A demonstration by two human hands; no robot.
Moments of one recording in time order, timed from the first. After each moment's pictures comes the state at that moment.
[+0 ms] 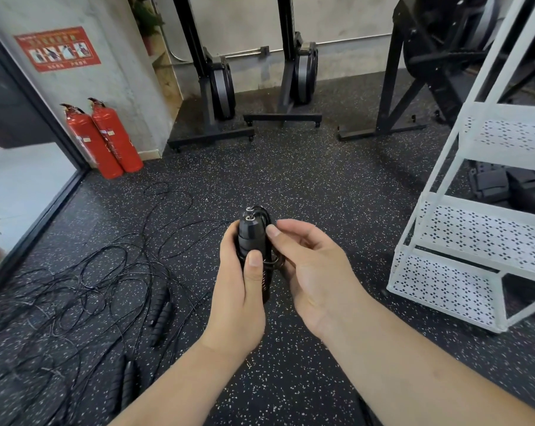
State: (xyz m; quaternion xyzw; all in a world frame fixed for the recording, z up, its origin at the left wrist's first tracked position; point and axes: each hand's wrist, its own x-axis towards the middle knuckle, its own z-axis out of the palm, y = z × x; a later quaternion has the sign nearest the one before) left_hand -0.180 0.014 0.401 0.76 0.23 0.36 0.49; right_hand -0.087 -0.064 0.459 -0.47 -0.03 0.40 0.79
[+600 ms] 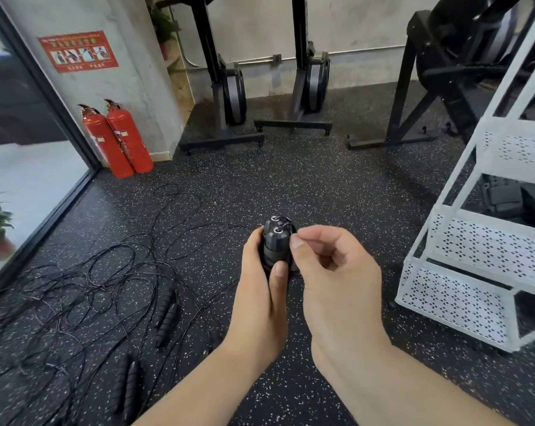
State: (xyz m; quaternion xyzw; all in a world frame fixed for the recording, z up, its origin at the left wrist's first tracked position) left_hand -0.173 0.010 0.396 0.71 0.24 0.36 0.56; right_hand -0.115 -0.075 0.469 -0.60 -0.11 0.18 0.77
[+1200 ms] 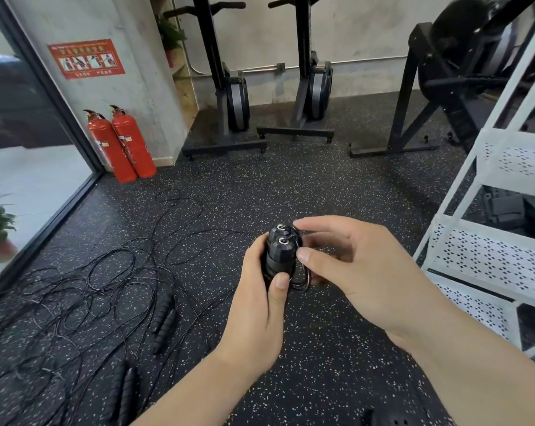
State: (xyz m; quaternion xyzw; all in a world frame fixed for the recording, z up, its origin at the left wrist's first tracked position) left_hand -0.182 0.010 0.410 0.80 0.19 0.34 0.45; right_hand -0.049 -0.104 0.497 -0.67 -0.38 0.27 0.57
